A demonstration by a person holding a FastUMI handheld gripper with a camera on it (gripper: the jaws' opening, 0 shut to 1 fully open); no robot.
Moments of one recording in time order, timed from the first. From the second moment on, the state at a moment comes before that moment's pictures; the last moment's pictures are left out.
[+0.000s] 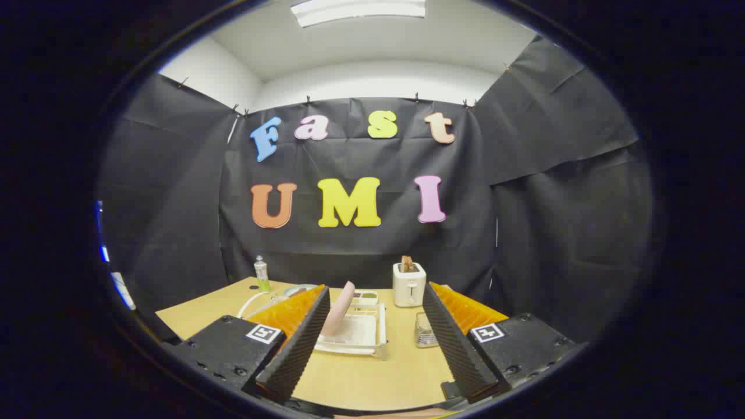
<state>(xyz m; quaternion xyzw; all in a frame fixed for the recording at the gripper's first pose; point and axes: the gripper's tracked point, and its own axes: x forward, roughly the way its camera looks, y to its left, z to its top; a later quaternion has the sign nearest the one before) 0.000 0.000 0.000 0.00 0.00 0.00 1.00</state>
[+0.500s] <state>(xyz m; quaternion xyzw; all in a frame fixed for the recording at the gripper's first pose) 0.025 -0.006 -0.017 -0.02 0.03 -0.02 1.00</state>
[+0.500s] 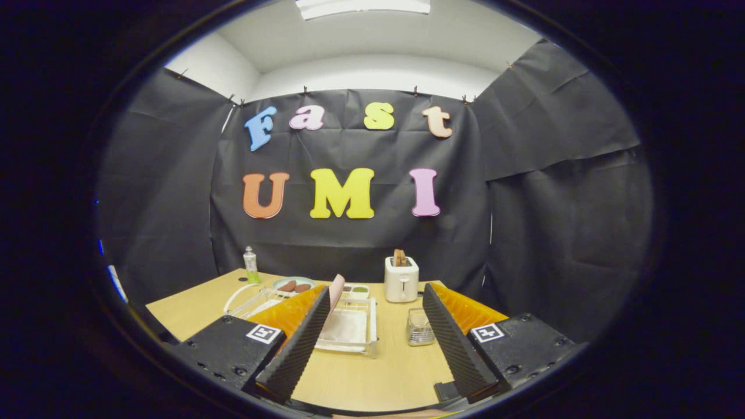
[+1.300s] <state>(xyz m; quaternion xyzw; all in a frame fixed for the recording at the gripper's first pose) 0.184 0.042 -0.017 -0.02 0.20 0.04 0.98</state>
